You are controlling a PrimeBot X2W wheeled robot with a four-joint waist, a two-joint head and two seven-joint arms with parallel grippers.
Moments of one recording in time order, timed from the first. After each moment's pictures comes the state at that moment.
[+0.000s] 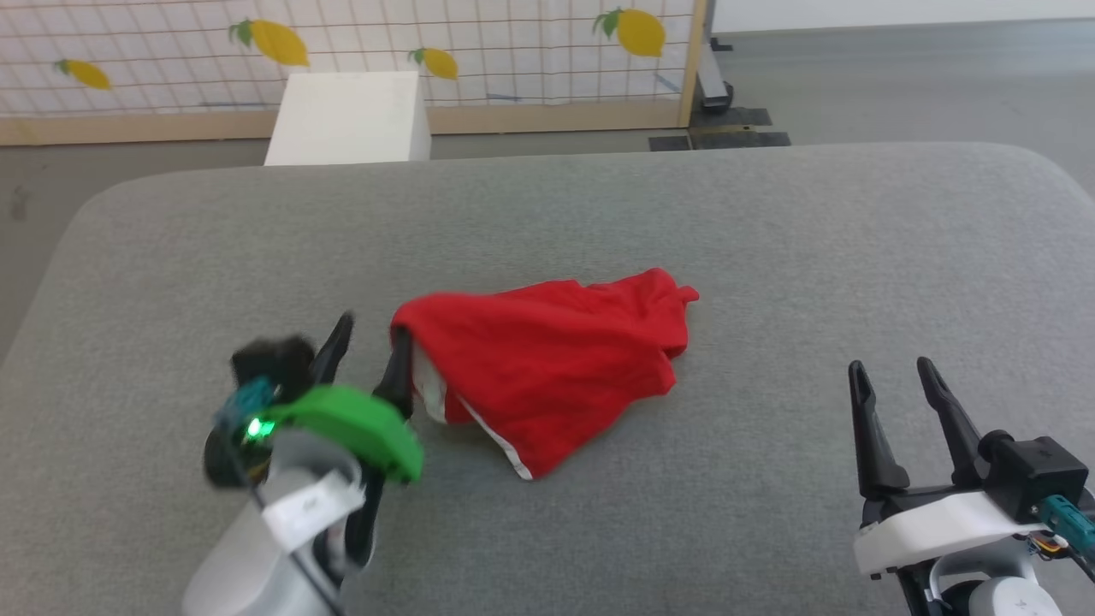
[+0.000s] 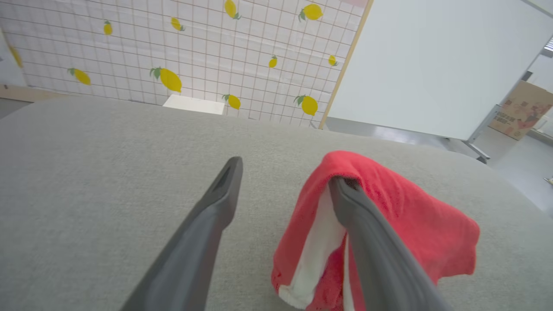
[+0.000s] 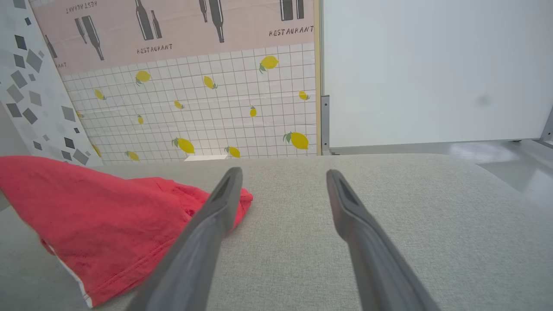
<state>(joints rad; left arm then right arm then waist) -0.42 0.26 -0.48 0.44 -0.73 0.11 -0.23 0.00 -0.05 -0.05 0.04 0.15 0.13 -0.17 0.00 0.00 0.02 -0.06</state>
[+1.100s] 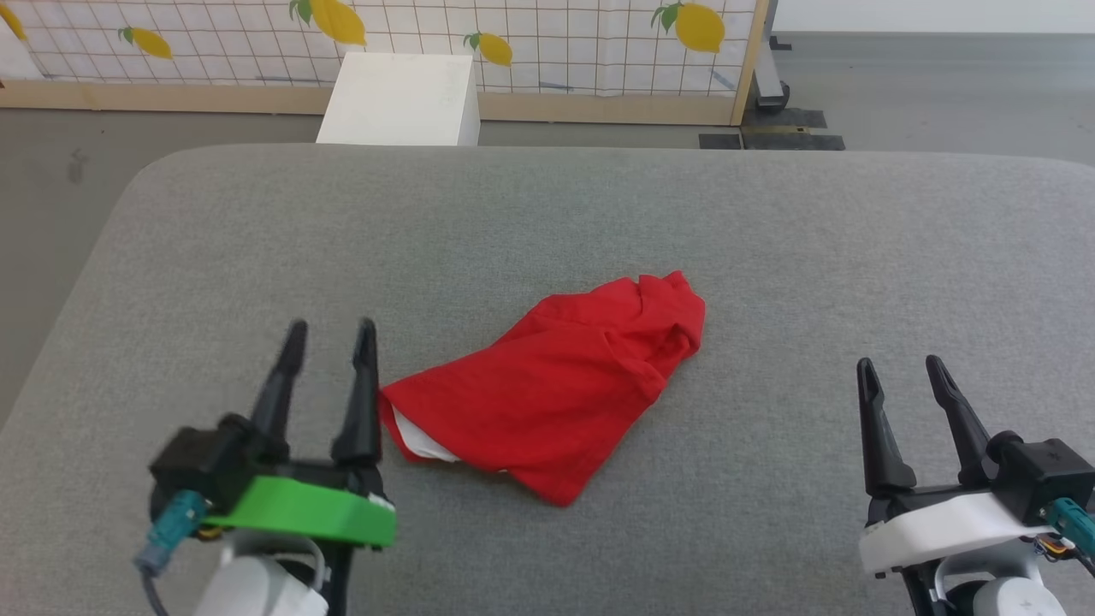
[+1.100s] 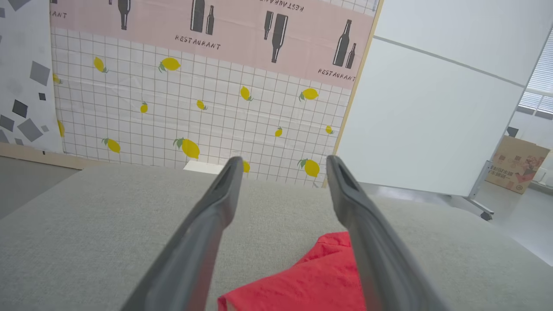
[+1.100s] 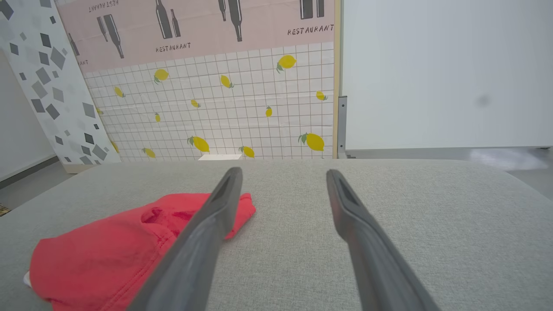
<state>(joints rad) -0.08 0.20 -0.19 -0.05 -0.45 -0.01 -0.26 0.00 -0.05 -0.06 0.04 0.15 0.13 -0.18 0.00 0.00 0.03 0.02</state>
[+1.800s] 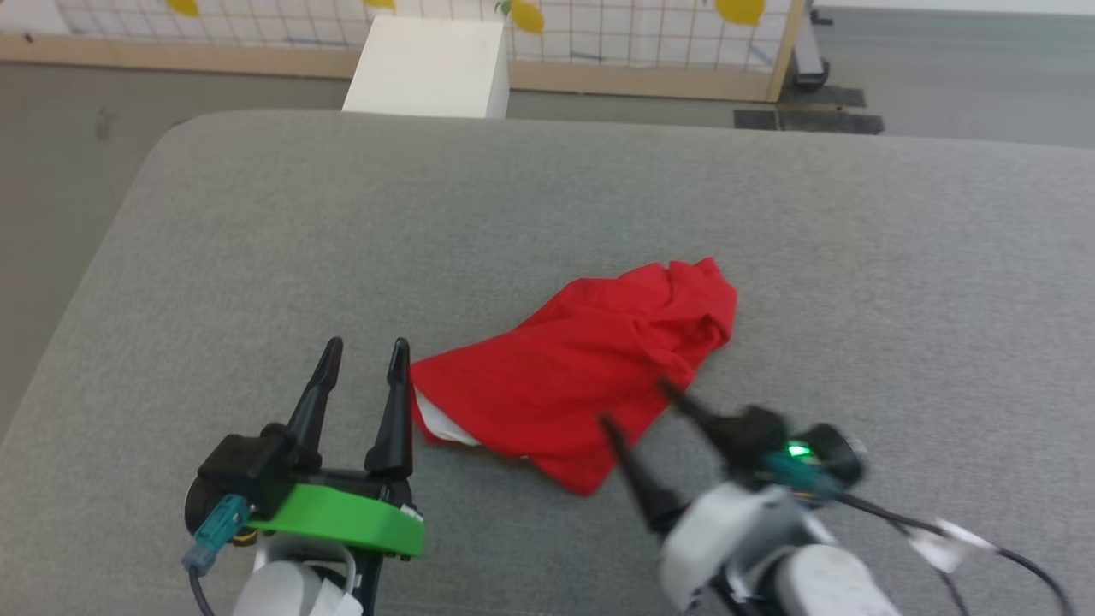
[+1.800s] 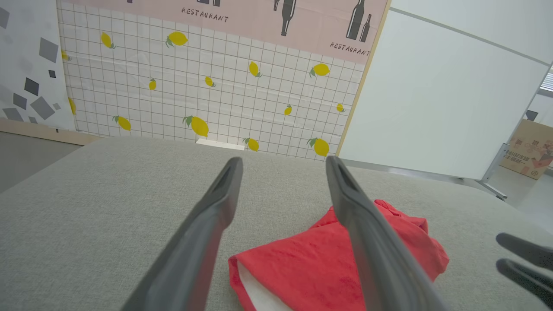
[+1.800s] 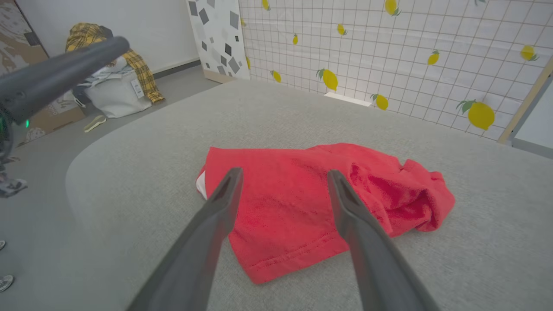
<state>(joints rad) -0.07 0.07 -0.10 0.04 -0.29 -0.12 -0.26 -0.15 -0.05 0.38 0.15 0.13 0.13 0.00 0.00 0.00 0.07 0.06</state>
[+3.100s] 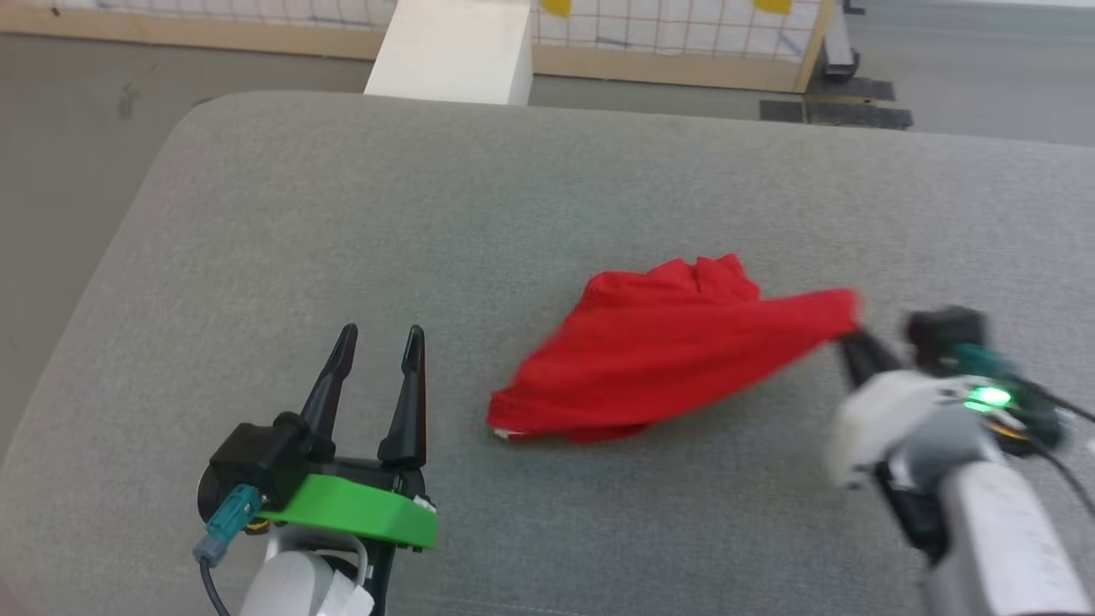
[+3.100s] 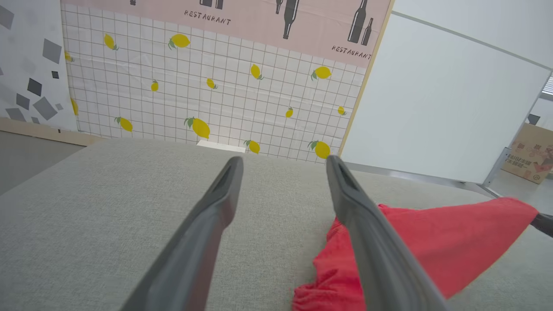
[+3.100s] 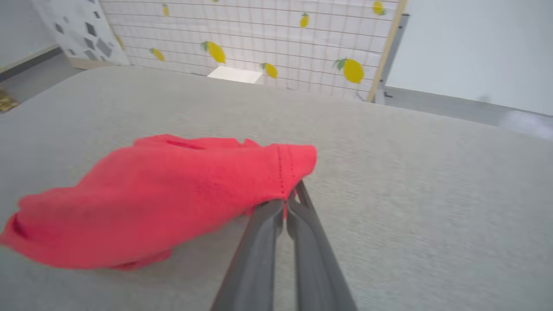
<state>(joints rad) -0.09 0.05 -0.12 0.03 -0.29 -0.12 -0.26 -0.27 -0.05 0.00 0.25 0.05 0.13 0.16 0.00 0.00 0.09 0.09</state>
